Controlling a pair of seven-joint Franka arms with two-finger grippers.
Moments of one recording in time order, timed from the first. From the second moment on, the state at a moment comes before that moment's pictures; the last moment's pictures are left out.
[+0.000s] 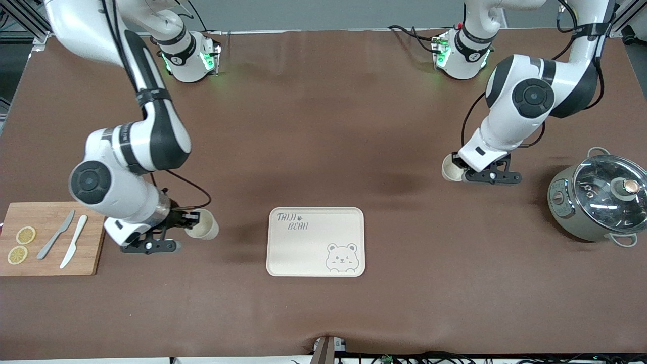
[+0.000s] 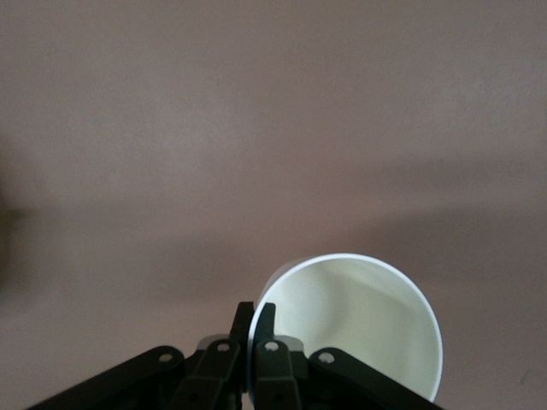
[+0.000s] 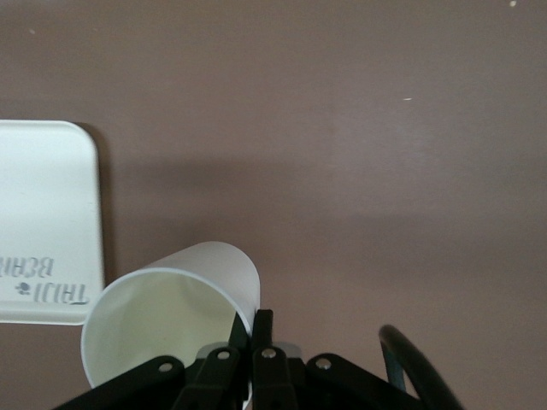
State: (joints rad) left arm -0.24 0.03 -0.03 -2.21 0.07 2.22 -0.22; right arm 0.28 0.51 -0.12 -1.50 0.10 1.99 0.10
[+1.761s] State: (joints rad) left arm -0.07 0.23 -0.05 -2.49 -0.04 2.90 0.16; right arm 0.03 0.69 -0.11 -1.55 0.14 2.14 -0.21
